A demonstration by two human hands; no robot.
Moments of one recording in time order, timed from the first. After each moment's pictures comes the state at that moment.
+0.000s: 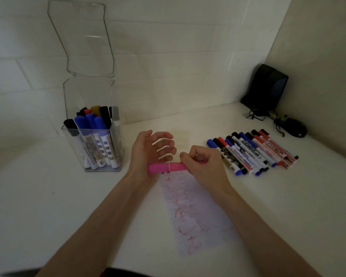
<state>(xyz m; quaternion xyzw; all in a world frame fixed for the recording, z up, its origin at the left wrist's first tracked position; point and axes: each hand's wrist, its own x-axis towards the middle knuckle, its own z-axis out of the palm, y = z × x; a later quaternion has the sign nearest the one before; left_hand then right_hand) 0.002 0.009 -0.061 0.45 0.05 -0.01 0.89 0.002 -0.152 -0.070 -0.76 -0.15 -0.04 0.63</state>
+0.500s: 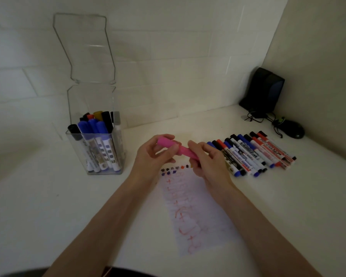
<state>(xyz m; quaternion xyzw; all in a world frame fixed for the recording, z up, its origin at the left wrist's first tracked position) -0.014 0.005 -0.065 0.66 -0.04 0.12 0.74 0.006 -0.158 -0.062 -0.65 -0.04 0.06 0.76</state>
